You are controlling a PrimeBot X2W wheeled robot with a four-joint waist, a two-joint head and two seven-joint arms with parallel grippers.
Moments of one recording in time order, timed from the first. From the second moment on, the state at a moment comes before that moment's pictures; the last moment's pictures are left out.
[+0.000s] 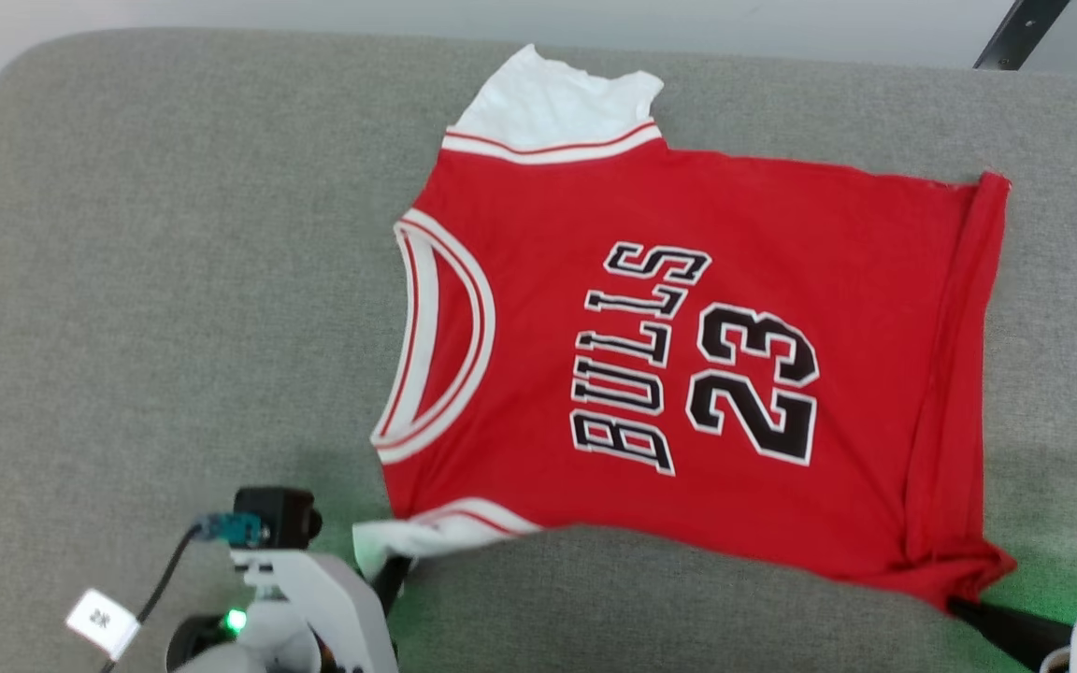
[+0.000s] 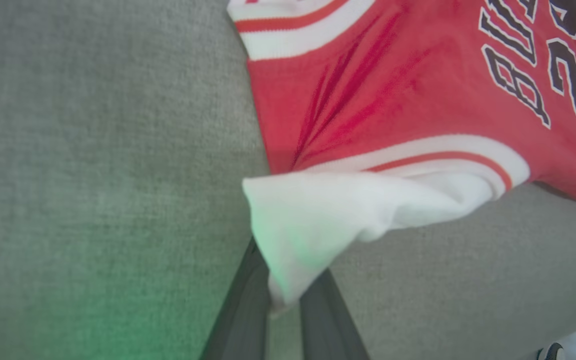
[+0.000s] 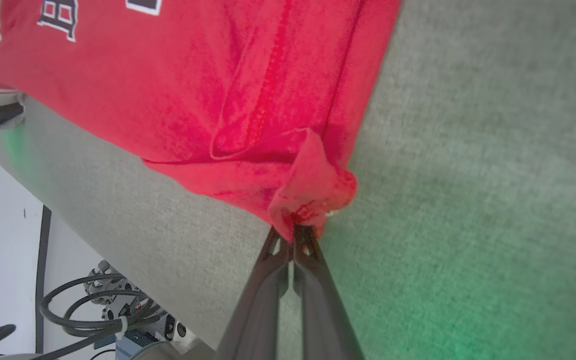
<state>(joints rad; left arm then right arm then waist) -0.38 0.66 -0.92 0.09 -1.23 0.34 0.09 -0.06 -0.76 0.36 0.02 1.10 0.13 0.52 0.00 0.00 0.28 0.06</state>
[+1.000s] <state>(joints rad) -0.76 0.84 -0.92 -0.05 -1.11 0.37 0.45 -0.35 -0.61 0.17 0.03 0.86 0.13 0.82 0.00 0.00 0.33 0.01</state>
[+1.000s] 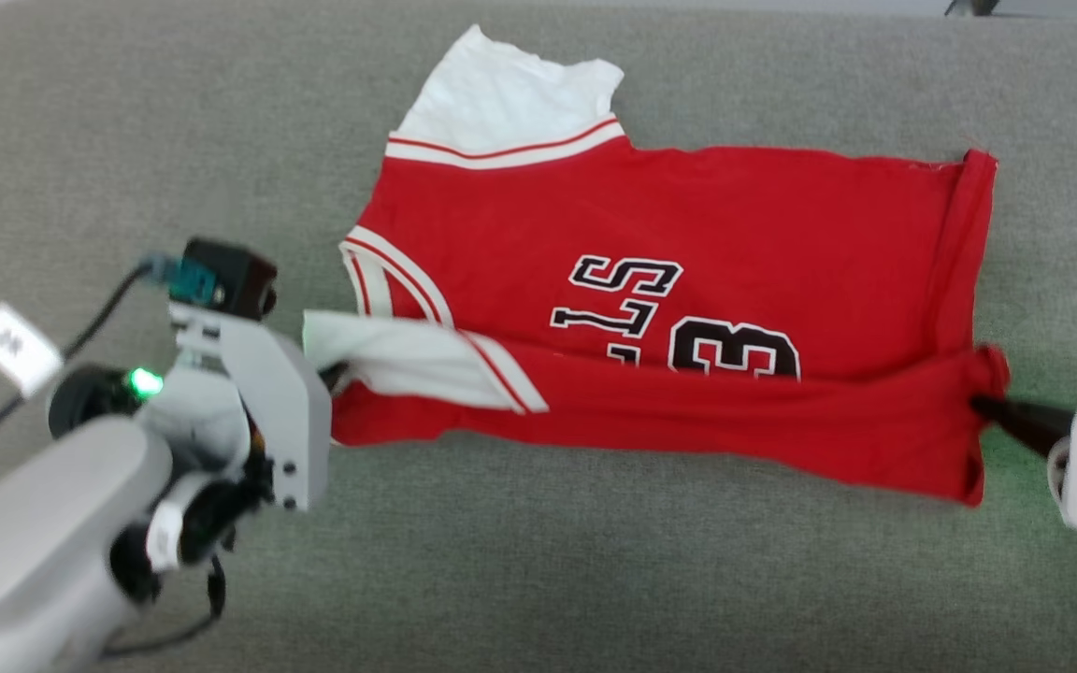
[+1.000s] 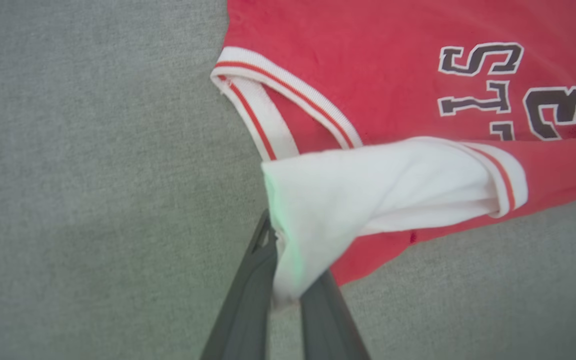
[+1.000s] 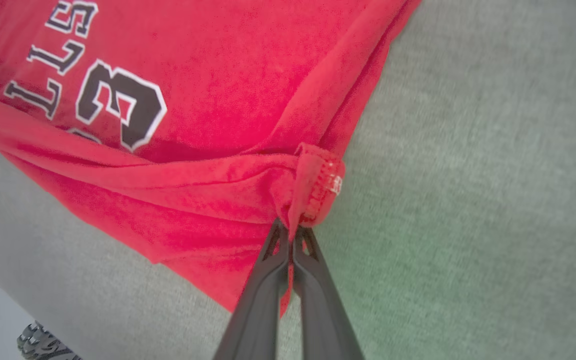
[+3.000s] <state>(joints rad) -1.24 0.48 -1.04 0.69 -1.15 0.18 0.91 -0.90 -0.50 0.44 0.55 0.80 0.13 0.96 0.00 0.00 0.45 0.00</state>
